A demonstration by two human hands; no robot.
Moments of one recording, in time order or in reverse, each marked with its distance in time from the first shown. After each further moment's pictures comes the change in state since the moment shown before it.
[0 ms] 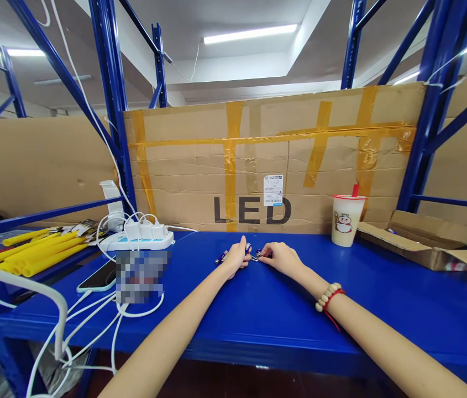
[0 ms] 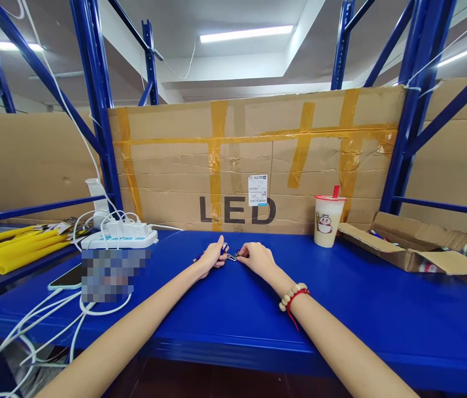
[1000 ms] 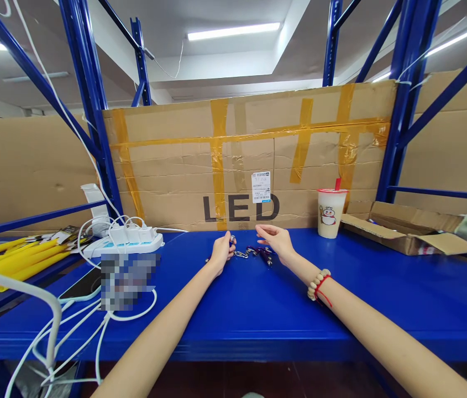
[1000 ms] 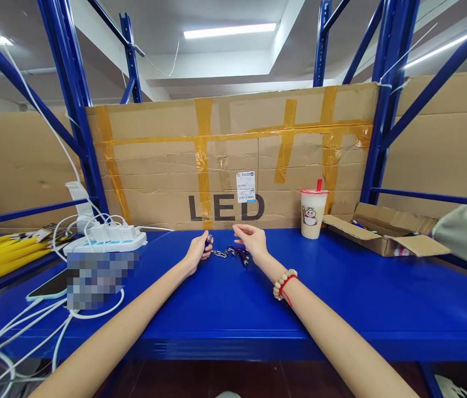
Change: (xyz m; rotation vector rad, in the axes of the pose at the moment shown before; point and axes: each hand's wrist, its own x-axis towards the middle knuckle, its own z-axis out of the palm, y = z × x) left_hand 0.001 0.008 -0.005 -0.050 0.116 0.064; right_hand 0.015 0.007 -0.003 1.241 0.373 0.246
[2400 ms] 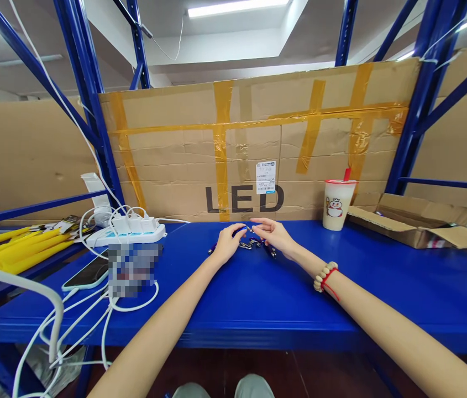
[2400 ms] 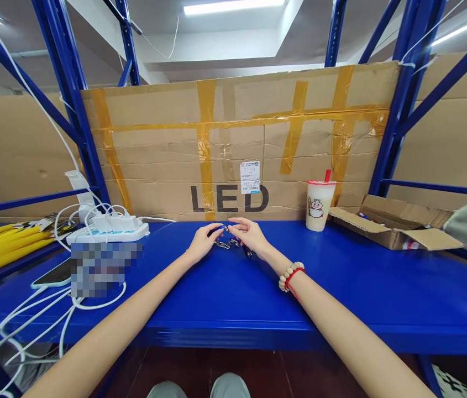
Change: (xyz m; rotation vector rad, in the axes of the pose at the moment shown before) left_hand 0.009 -0.009 -0.005 0.506 0.000 0.480; right_hand -0.006 -0.001 0.001 -0.245 -0.354 -0.021
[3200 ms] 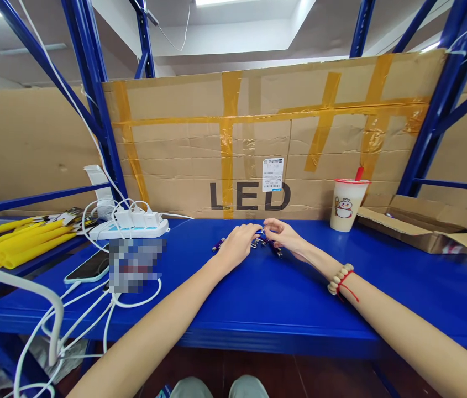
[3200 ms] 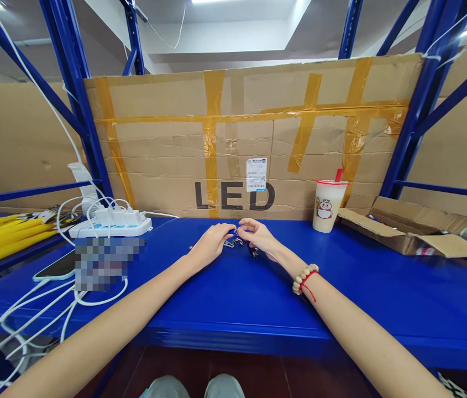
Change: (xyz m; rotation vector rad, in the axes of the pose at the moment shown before) left_hand -0.014 0.010 -0.002 0.636 -0.164 0.474; right_hand 0.000 0.010 -0.011 0.117 -0.087 0.091
